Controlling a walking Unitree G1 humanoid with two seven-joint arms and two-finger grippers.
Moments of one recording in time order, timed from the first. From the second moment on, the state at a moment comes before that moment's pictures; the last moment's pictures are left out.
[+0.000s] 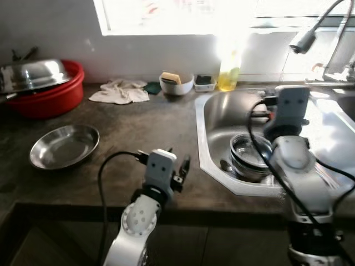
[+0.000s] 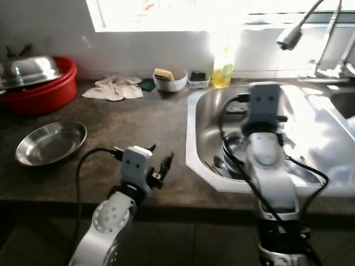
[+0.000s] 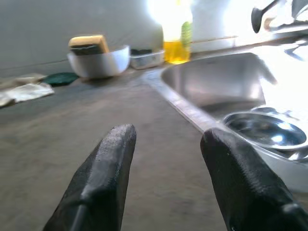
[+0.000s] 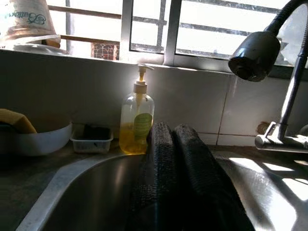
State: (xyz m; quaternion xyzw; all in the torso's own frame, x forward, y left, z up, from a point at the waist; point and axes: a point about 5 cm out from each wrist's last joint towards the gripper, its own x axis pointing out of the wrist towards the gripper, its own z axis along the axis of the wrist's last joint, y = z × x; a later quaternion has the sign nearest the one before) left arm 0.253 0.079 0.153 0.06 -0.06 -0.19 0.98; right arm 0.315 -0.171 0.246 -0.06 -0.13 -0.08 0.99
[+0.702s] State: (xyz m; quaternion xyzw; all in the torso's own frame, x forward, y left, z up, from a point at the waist) left arm 0.256 0.081 0.152 0.05 -0.05 -0.18 0.98; right arm 0.334 -0.188 0.219 -0.11 0.03 -0.08 0.99
